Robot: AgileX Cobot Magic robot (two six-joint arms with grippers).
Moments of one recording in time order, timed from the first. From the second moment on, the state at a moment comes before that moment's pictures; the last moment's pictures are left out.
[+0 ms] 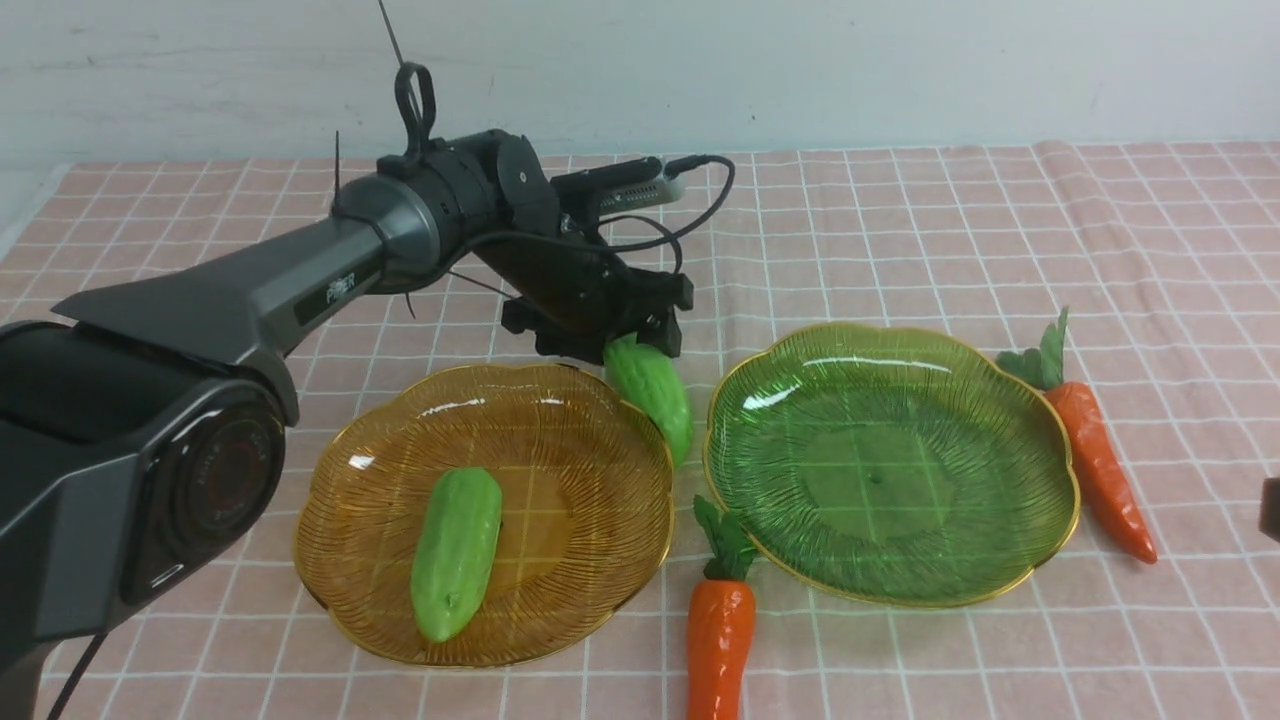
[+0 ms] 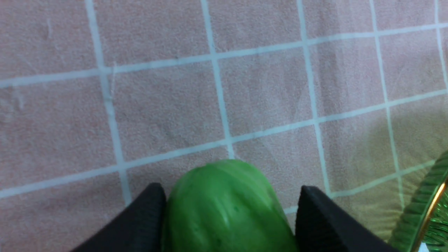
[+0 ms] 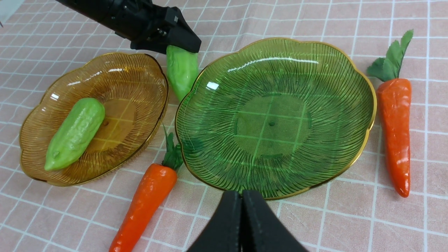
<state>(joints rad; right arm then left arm) -0.01 0.64 -0.67 0.60 0.91 -0.38 -0.34 2.37 -1.99 -0.42 0.78 -0.01</state>
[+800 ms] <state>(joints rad) -0.01 0.68 -0.73 0.59 1.01 -0.35 -0.32 2.36 -2.58 -0.36 1.24 0.01</state>
